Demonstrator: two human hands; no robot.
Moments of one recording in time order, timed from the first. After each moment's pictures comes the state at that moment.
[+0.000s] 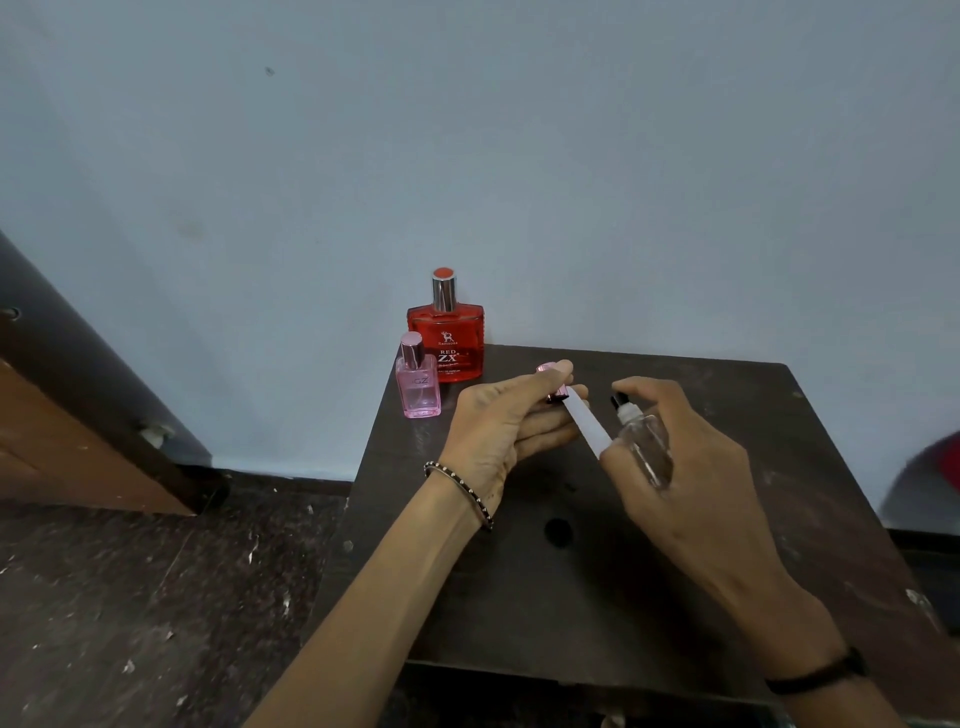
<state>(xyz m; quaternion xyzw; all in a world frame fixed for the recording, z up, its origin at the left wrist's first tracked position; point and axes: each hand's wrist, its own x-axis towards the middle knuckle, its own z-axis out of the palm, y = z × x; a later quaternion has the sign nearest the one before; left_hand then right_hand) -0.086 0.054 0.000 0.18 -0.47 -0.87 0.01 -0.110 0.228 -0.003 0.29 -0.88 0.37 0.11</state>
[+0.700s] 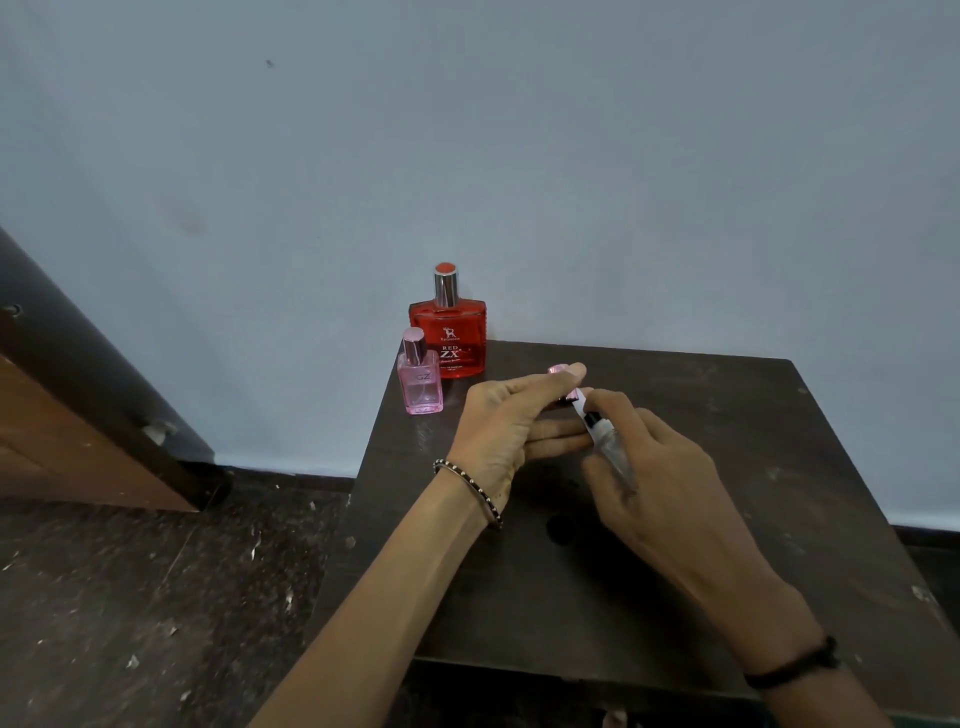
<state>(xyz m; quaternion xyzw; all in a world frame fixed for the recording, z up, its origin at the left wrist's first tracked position) -0.084 0.058 0.002 0.16 -0.50 -0.85 0.00 -0.108 0.217 -0.015 0.35 -0.90 0.26 0.07</state>
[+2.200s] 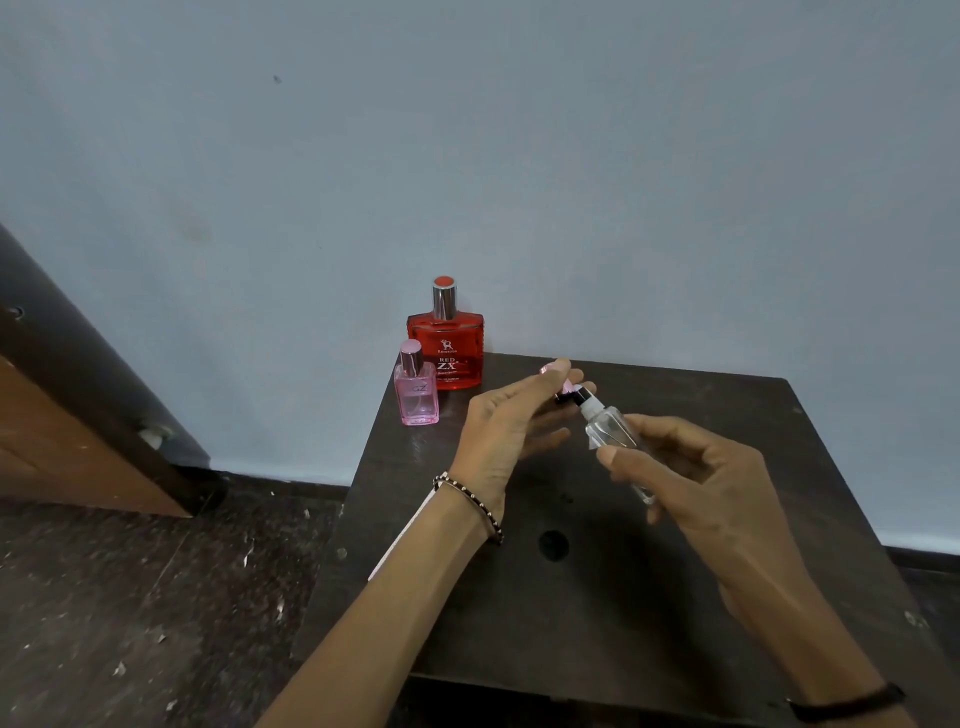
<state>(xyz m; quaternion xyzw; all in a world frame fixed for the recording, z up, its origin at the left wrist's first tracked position) -0.092 0.062 -0.002 0.16 -0.56 -0.81 0.04 -0.117 0.243 0.000 0.14 -0.77 0.61 -0.11</state>
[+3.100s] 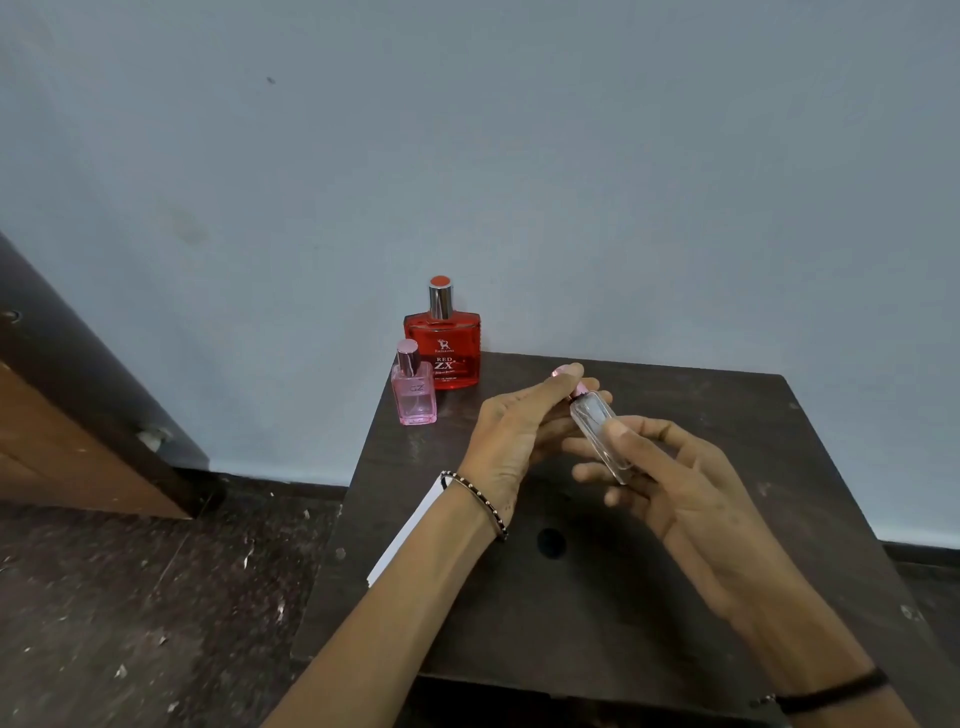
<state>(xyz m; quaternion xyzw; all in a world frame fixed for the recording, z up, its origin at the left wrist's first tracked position) -0.097 0.070 -0.005 0.14 -0.53 -0.83 0.01 -0.114 0.235 0.002 0.06 -0.62 0.74 -0.26</state>
